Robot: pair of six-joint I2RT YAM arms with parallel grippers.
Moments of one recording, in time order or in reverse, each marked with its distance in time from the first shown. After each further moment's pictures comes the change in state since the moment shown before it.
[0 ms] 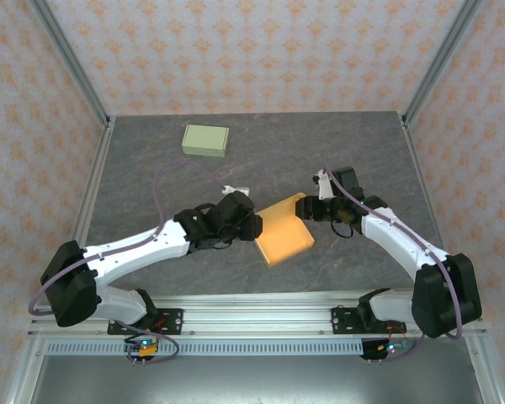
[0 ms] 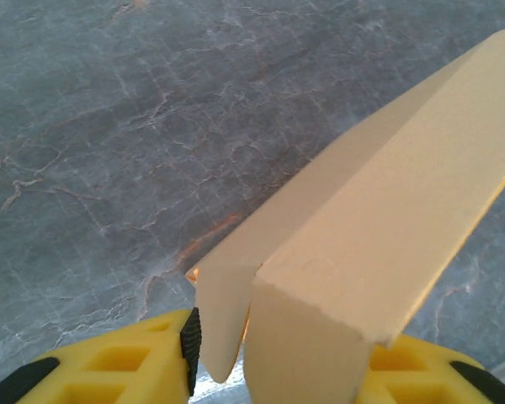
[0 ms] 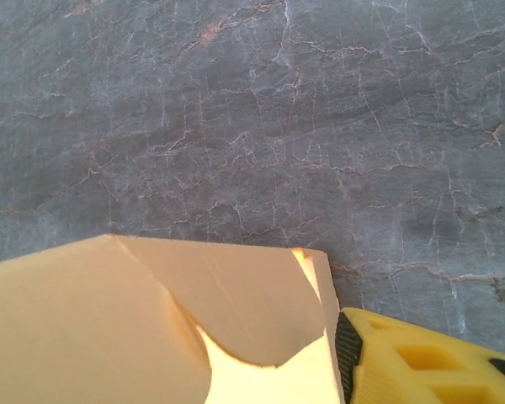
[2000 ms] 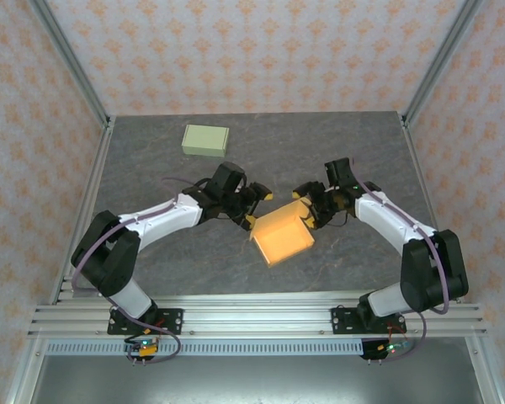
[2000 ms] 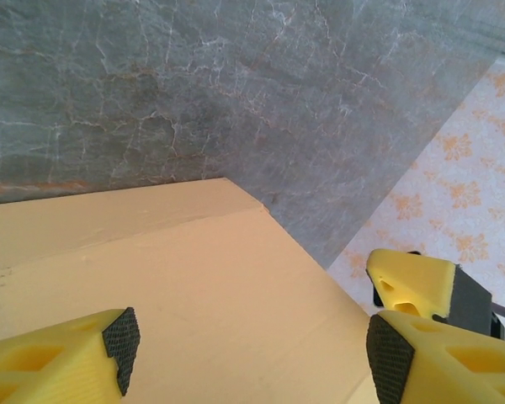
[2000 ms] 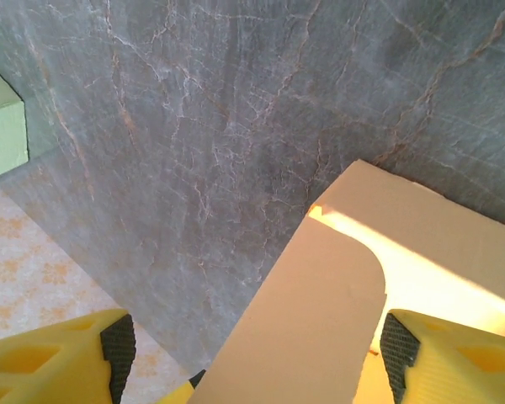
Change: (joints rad) left arm 0.277 0.241 0.058 0.274 0.559 -0.834; right arm -0.044 0.140 0.121 -0.111 -0.096 0.993
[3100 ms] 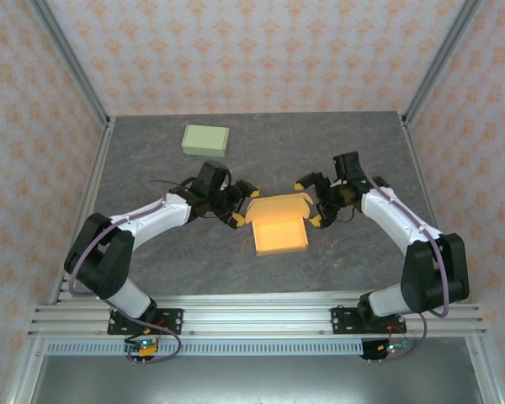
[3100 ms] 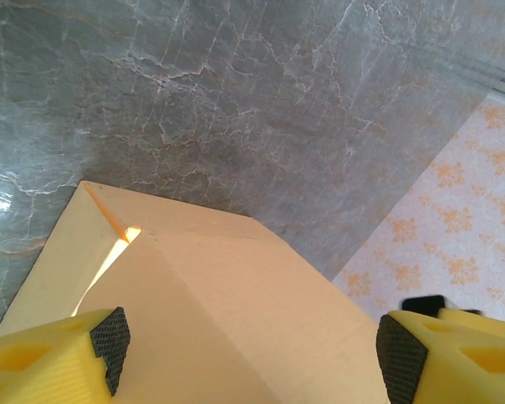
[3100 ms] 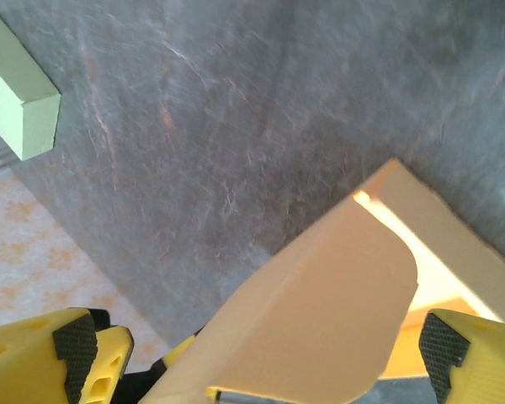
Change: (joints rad) left arm 0.101 -0.046 -0.071 0.003 0.030 0.032; right arm -0.059 0.002 0.135 -0.138 -0.018 -0.136
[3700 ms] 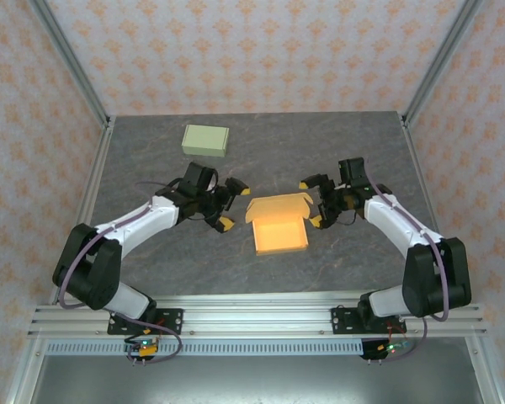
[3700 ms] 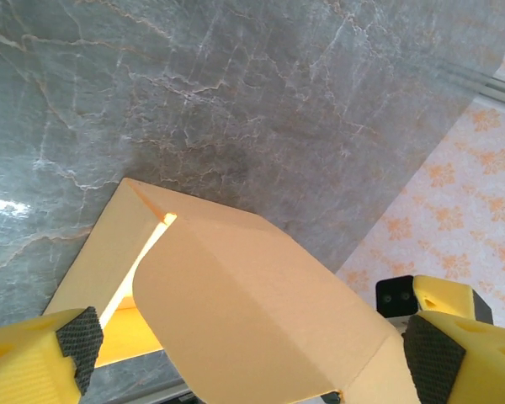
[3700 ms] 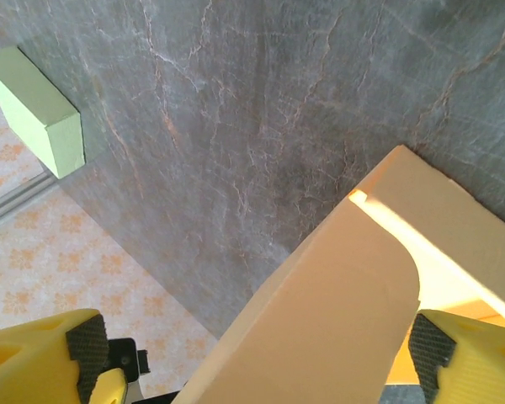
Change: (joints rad) left arm 0.053 -0.106 -0.052 -0.061 0.025 0.048; right arm -0.018 -0.045 -0.177 0.204 -0.095 0.201
